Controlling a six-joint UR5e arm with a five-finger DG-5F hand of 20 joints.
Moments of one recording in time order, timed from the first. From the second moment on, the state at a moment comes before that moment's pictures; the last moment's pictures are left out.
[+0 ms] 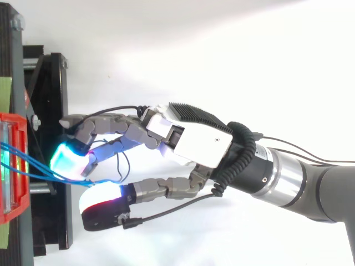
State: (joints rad) arm 0.26 -2.46 -1.28 -2.20 -0.98 -0.45
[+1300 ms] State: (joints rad) arm 0.26 -2.46 -1.28 -2.20 -0.98 -0.45
